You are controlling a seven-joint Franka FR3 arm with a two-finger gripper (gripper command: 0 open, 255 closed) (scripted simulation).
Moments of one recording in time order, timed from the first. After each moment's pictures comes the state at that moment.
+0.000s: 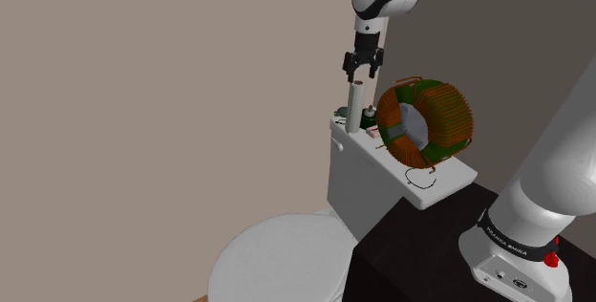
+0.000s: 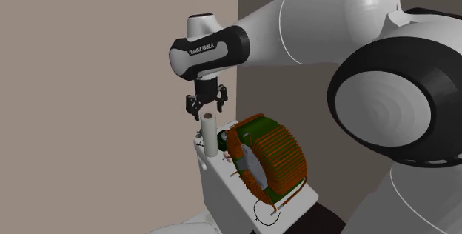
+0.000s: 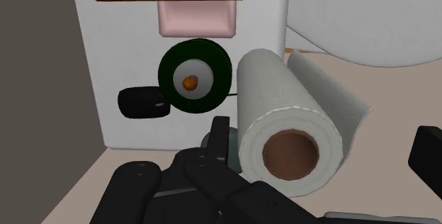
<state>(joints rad) -0.07 0.03 -0.16 -1.98 0.03 1.99 0.05</state>
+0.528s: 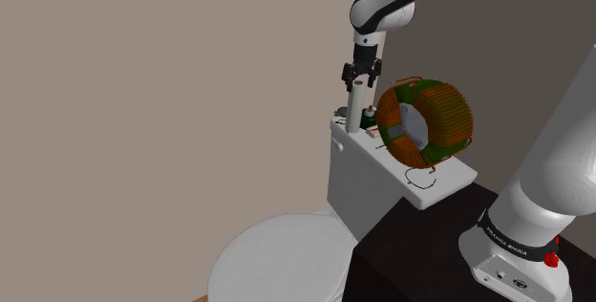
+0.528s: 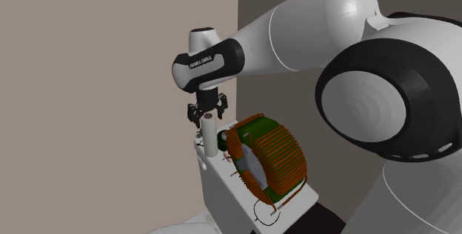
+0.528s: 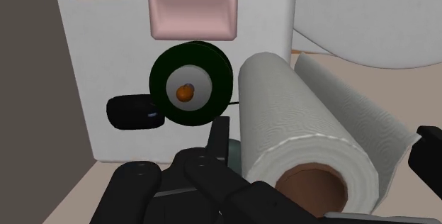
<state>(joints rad) -0.07 0.07 -0.16 -2.04 0.04 2.08 0.04</state>
